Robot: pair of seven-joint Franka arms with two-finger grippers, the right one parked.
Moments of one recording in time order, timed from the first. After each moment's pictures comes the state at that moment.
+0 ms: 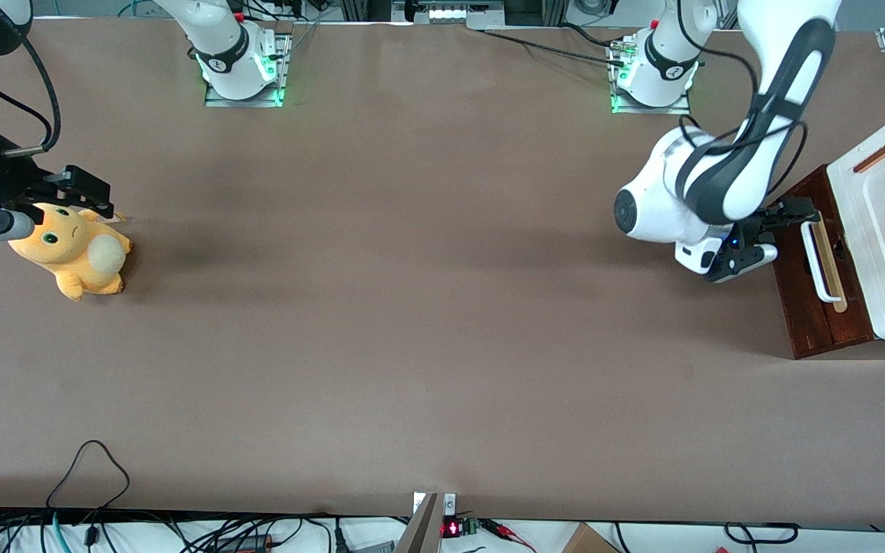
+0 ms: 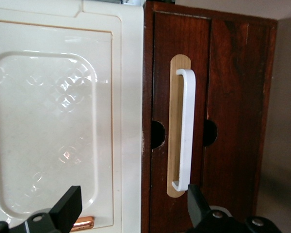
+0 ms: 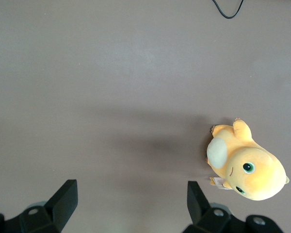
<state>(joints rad) 0.12 0.39 -0.44 -2.10 1.24 1.40 -1.01</state>
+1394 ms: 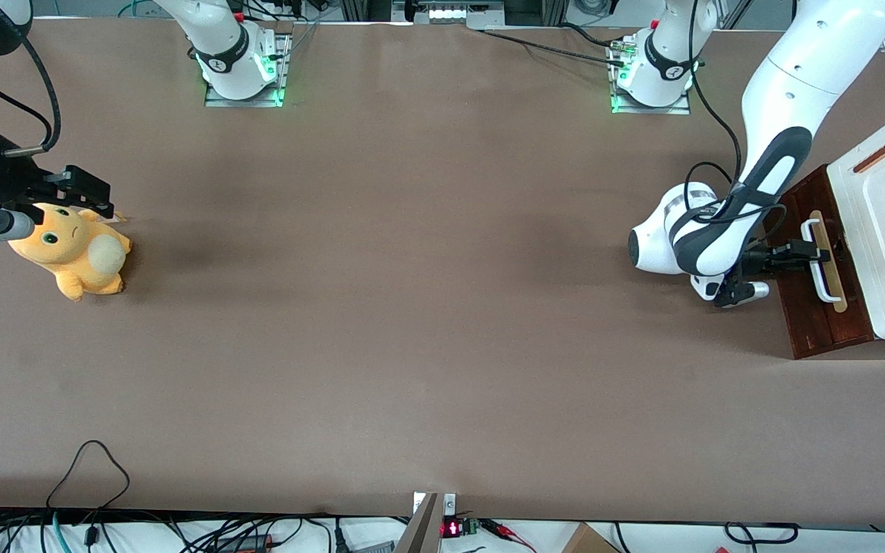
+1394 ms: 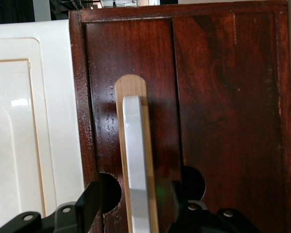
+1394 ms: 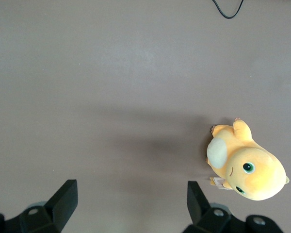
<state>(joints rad) 0.24 0.64 -0.43 -2.08 1.58 1.35 -1.06</state>
